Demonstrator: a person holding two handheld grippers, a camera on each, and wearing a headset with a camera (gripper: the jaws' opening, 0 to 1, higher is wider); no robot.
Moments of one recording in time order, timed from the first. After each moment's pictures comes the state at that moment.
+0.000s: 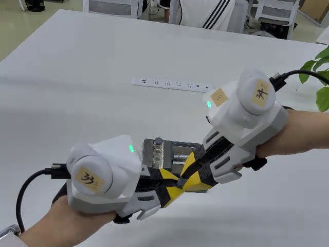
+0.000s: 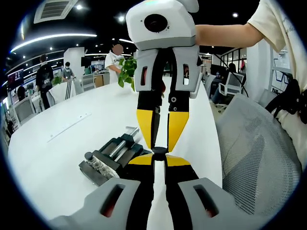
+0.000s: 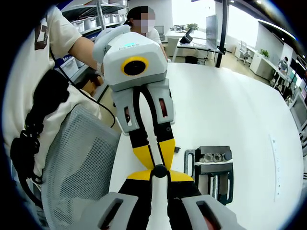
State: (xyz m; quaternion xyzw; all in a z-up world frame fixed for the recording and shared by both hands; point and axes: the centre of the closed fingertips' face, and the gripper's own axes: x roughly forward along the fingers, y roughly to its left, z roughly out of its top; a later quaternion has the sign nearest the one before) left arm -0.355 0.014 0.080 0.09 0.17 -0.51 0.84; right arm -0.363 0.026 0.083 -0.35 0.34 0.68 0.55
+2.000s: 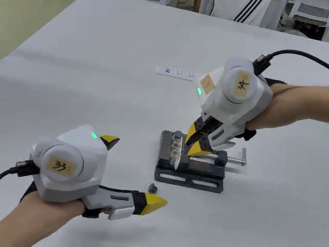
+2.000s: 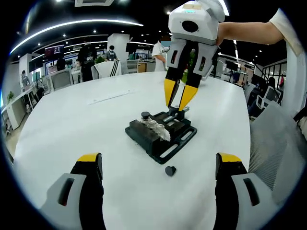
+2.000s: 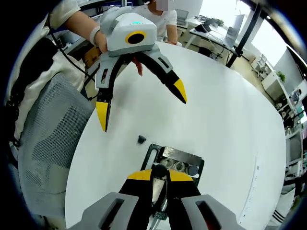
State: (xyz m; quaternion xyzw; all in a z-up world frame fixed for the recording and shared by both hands) left arm -0.325 0.120 0.037 0.04 0.23 -0.33 0.92; right arm -0.288 0.055 0.057 -0.50 0.28 0.67 0.47
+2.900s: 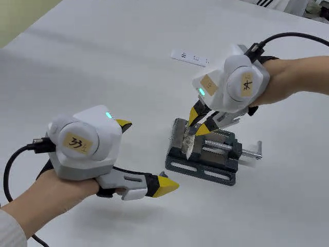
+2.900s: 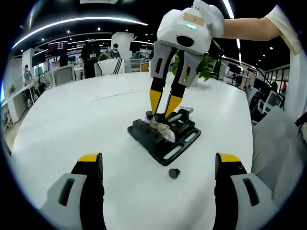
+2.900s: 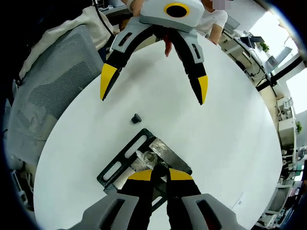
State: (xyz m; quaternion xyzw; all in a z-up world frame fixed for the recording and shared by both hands) left arm -0.318 0.119 0.034 0.02 0.23 -0.32 0.92; right arm -0.262 0.068 0.030 -0.60 0.18 0.70 0.33
